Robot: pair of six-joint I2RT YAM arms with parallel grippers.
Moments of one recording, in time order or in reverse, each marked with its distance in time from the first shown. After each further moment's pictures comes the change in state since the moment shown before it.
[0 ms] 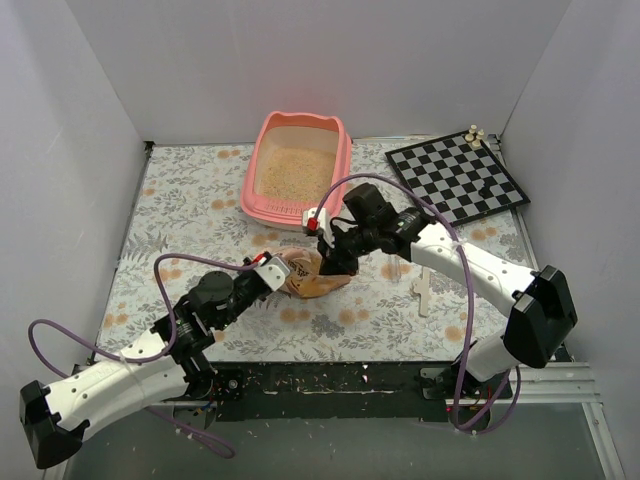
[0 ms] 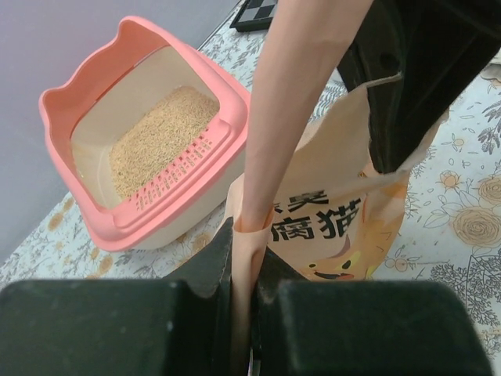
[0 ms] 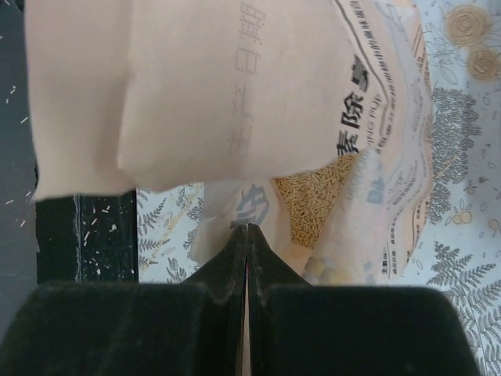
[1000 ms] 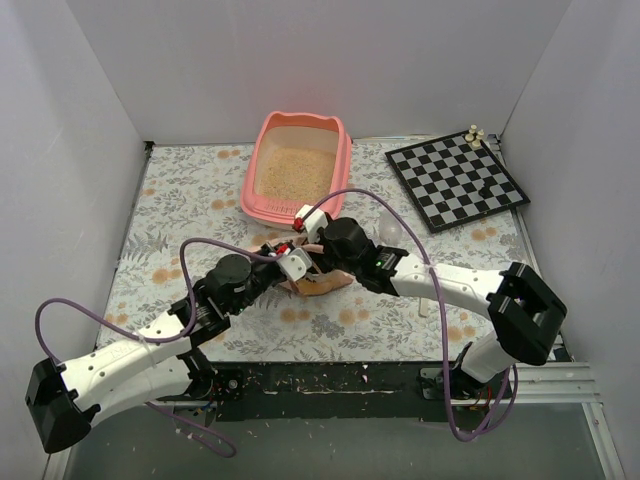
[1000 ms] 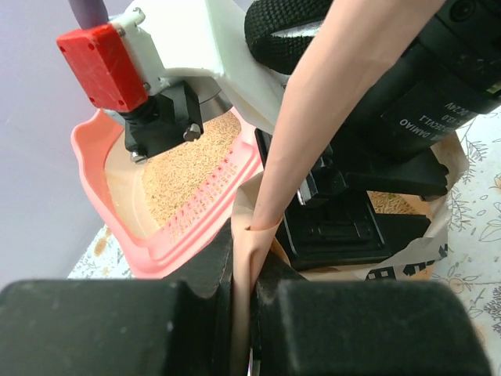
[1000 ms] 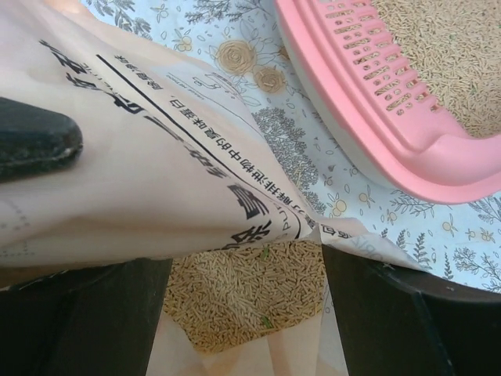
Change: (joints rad) left arm 0.011 0.193 0.083 0.105 0.013 0.153; right arm 0.175 0.053 -0.262 0.659 0.737 0.351
